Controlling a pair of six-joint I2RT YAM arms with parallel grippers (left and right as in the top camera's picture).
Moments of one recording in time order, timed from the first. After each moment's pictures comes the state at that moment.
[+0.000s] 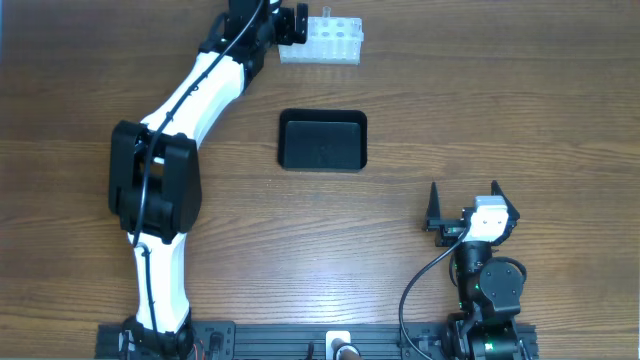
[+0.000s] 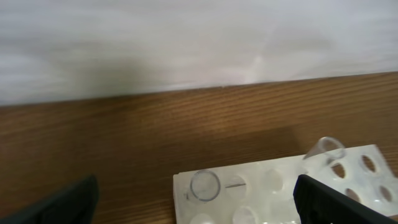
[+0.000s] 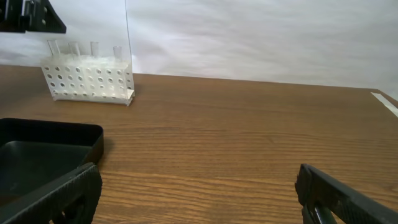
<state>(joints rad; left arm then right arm) -0.30 2.23 1.78 -0.12 -0.03 -0.14 0.08 0.01 0.01 -0.06 0.09 -0.06</state>
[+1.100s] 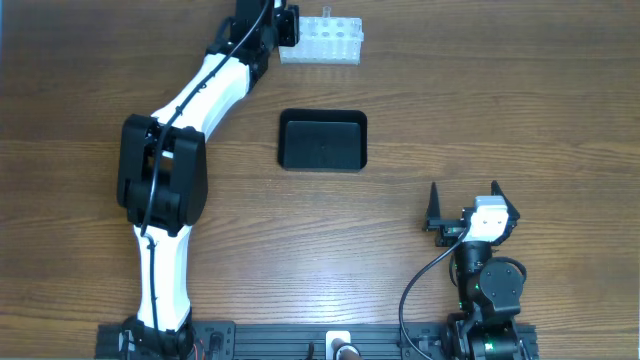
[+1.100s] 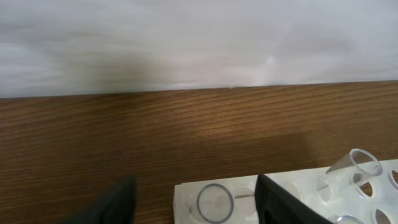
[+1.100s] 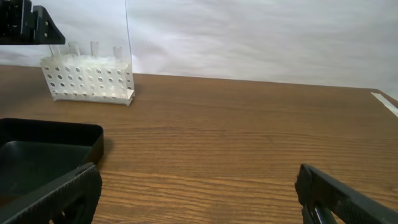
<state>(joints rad) -0.30 2.28 1.80 -0.07 -0.06 -0.17 0.08 0.01 0.01 -0.06 0.09 -0.06</state>
